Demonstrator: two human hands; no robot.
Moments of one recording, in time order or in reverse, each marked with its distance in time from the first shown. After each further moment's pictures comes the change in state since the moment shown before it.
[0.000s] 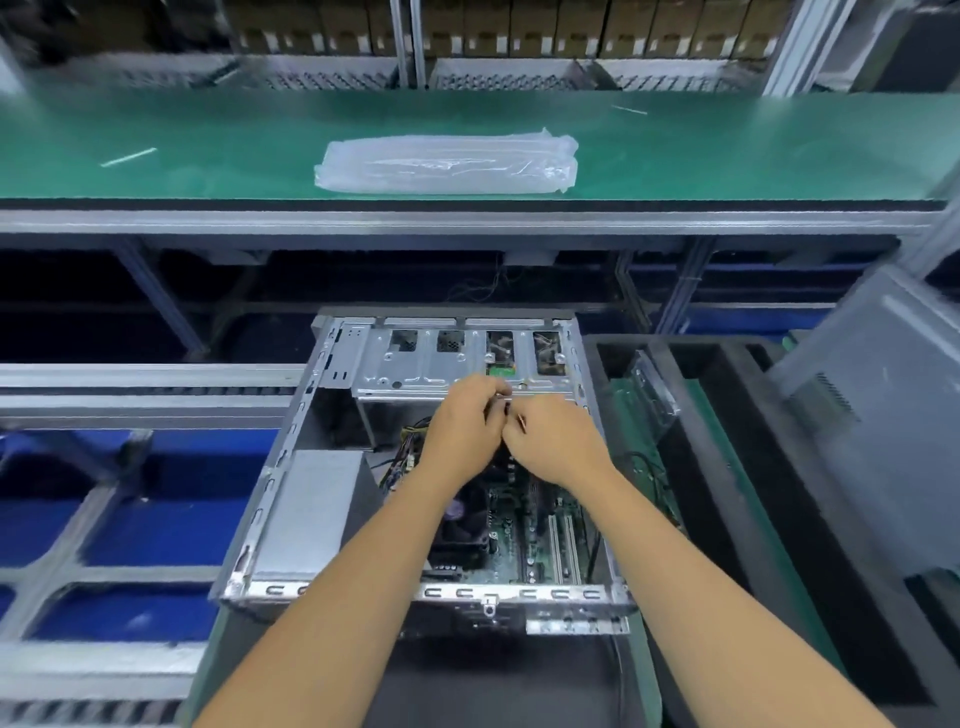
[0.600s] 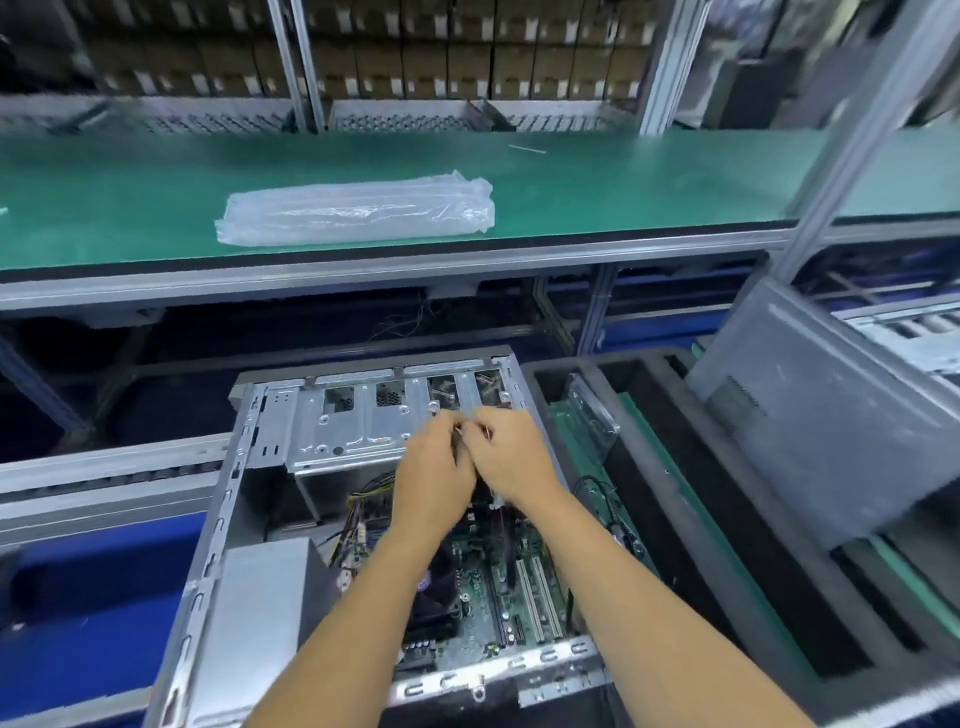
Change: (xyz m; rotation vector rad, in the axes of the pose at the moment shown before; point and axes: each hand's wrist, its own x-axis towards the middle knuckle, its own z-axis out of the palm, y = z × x) left_hand 0.012 0.012 0.004 -0.107 -0.004 -0.046; right_hand 0.022 -0.004 -0.001 0.420 0.309 0.170
